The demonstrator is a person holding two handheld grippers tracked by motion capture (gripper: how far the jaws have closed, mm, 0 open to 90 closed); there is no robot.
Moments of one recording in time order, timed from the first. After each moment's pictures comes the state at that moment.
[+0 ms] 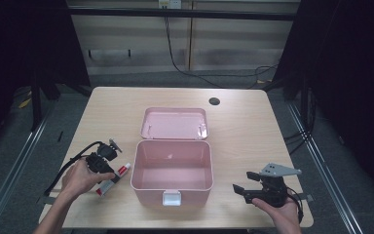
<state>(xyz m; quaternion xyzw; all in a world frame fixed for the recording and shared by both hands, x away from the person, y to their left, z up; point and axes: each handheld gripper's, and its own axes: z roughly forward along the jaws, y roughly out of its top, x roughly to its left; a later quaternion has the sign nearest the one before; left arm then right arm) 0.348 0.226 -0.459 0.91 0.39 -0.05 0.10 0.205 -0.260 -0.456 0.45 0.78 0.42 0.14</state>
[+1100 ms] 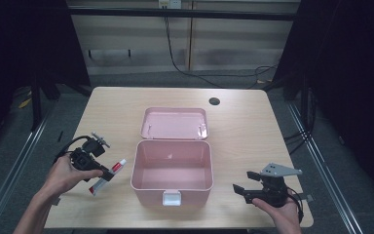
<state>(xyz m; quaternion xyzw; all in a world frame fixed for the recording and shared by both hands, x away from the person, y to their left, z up) 0.334 0.249 -0.411 0.92 0.34 -0.08 0.18 0.204 -0.260 -0.455 0.45 0.77 0.42 0.14</state>
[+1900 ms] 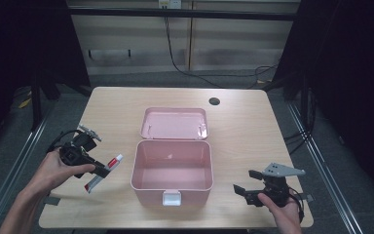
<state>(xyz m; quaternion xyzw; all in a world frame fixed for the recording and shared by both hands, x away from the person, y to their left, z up) 0.330 0.261 -0.376 0.91 0.33 -0.10 0.22 0.203 -0.263 -0.453 0.45 0.77 0.44 0.14</state>
